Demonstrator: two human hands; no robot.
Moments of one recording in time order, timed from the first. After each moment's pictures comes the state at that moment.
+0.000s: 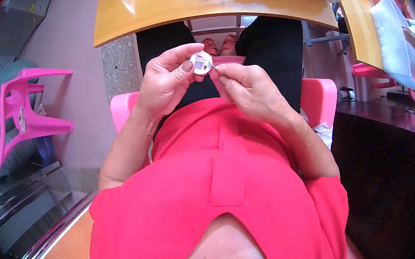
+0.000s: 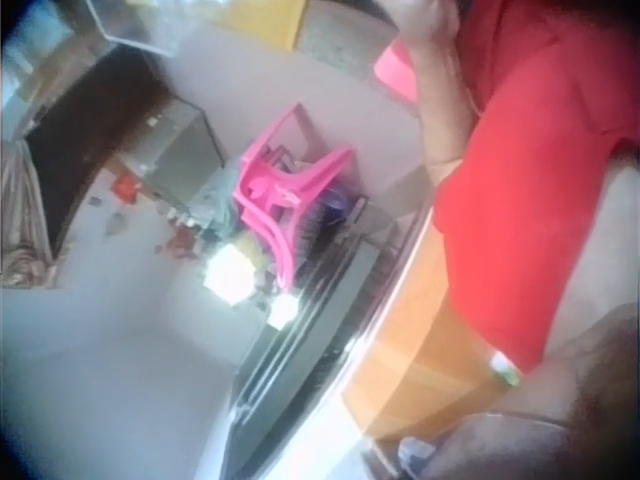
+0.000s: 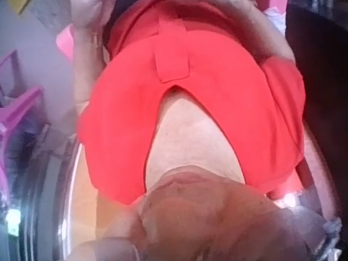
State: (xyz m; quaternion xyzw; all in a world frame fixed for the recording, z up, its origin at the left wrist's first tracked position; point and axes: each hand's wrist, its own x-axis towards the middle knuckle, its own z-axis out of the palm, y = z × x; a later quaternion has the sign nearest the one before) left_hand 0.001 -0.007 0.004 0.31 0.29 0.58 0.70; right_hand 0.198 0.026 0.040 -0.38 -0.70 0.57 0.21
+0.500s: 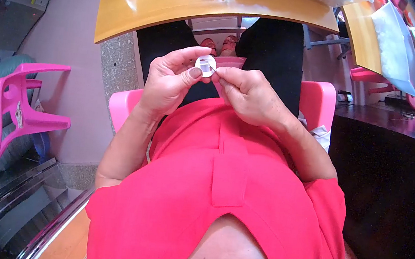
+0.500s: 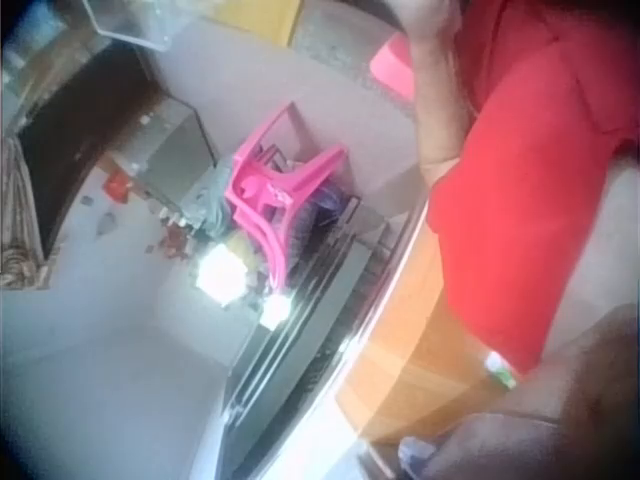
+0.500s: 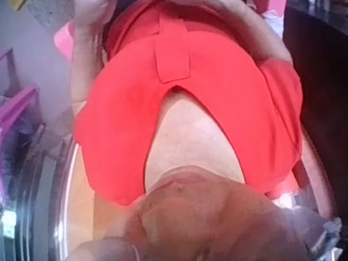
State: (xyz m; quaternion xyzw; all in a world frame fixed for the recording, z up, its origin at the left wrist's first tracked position) left_hand 0.002 -0.008 0.000 0.36 0.30 0.56 0.69; right_hand 0.196 0.021 0.033 -0.34 -0.73 0.54 0.26
